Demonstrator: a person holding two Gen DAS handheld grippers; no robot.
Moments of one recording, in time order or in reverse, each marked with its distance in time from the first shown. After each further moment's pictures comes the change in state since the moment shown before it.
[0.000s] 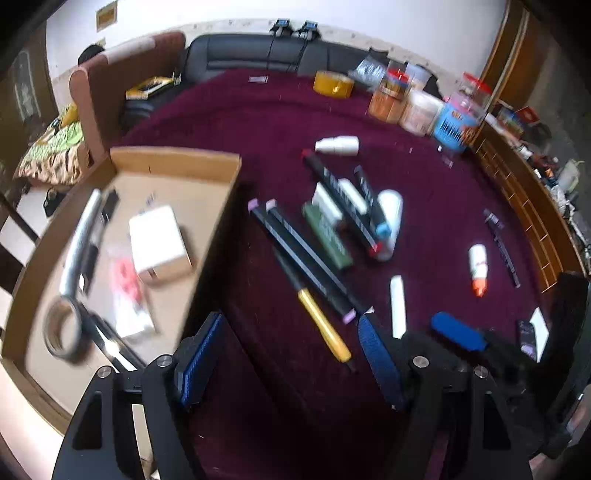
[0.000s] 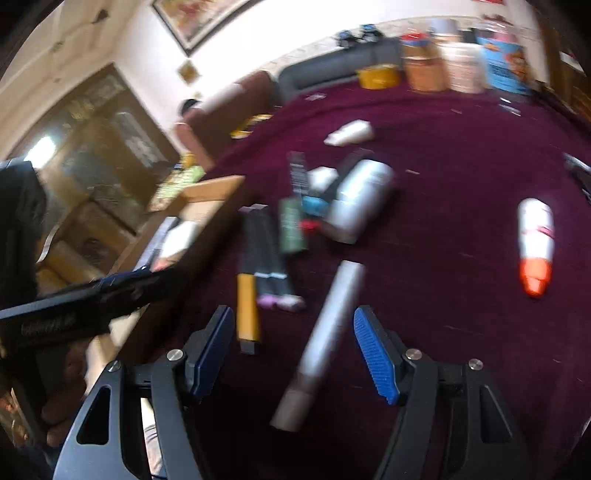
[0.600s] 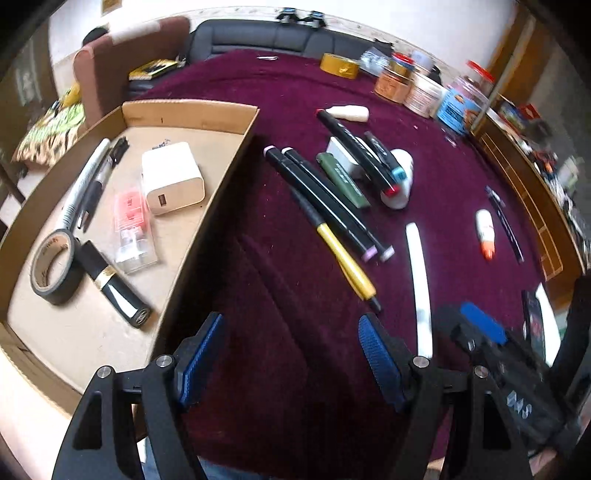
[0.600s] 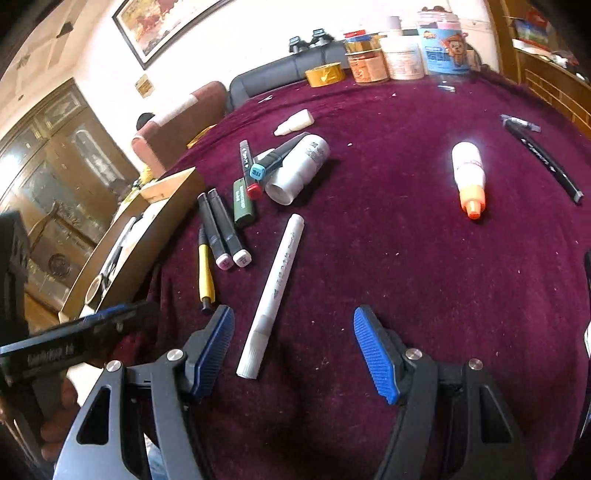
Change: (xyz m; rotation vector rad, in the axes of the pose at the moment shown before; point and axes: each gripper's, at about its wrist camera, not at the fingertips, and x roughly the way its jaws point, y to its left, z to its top) left arm 0.002 0.020 -0.045 0.002 0.028 -0.029; right arm -0.013 0.007 -0.040 0.069 -0.066 -0.135
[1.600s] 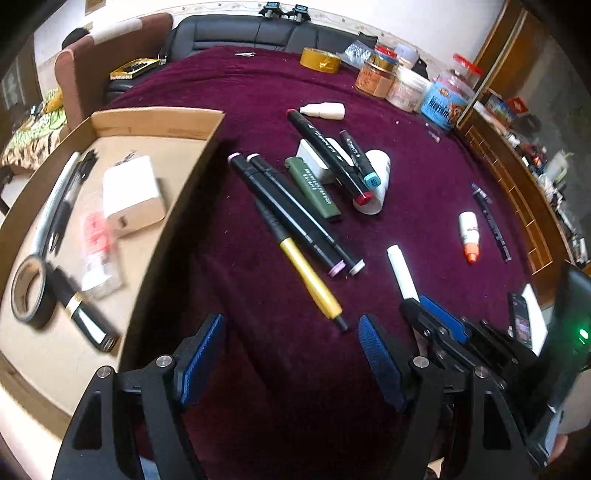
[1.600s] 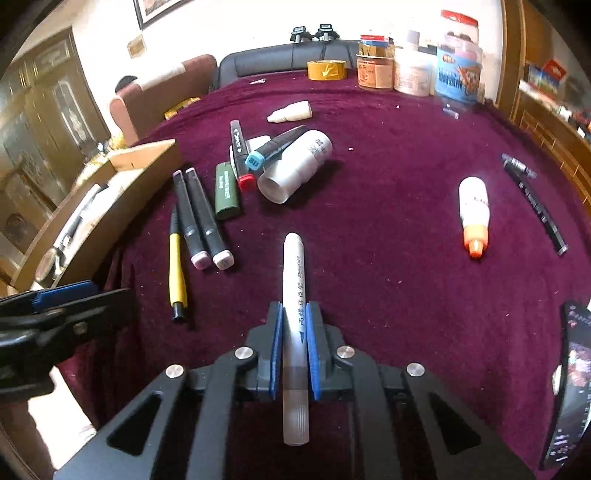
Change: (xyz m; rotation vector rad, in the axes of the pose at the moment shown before) left arm 0.012 -0.023 0.020 0.016 0.032 -0.046; right arm 0.021 0.015 0.013 -0.134 0.040 -0.146
